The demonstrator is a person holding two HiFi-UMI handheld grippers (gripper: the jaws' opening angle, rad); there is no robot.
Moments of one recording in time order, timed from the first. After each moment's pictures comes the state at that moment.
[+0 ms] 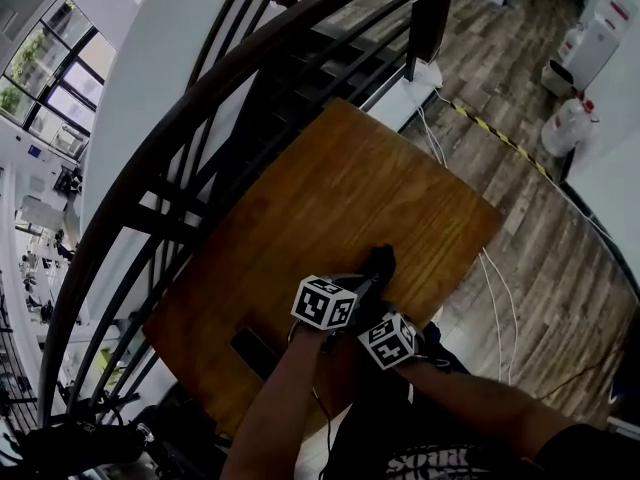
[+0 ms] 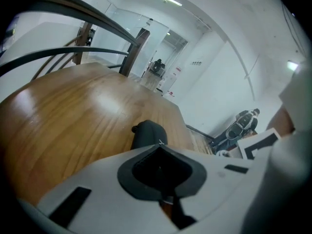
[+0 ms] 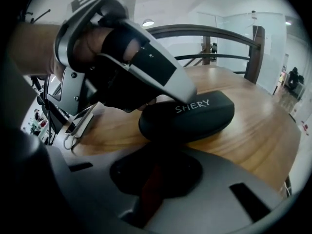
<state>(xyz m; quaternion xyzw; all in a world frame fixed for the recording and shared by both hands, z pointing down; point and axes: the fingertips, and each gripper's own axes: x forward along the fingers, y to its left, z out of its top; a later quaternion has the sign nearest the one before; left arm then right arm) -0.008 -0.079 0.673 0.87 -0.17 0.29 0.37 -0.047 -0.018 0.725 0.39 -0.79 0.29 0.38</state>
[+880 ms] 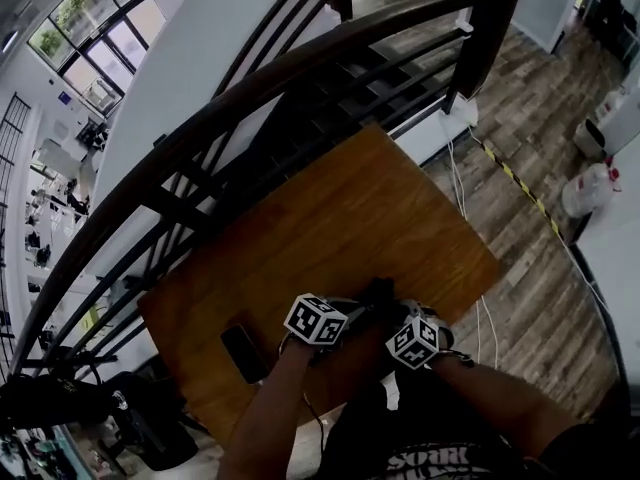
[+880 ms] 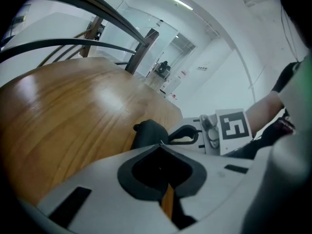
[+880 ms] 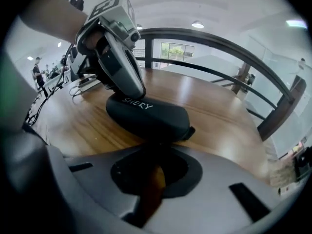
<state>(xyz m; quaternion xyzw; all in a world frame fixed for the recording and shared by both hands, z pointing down) -0.020 -0.075 0.672 0.85 -0.18 0.27 0.41 0.025 -0.068 0.722 0.26 -0.84 0.08 0.47</state>
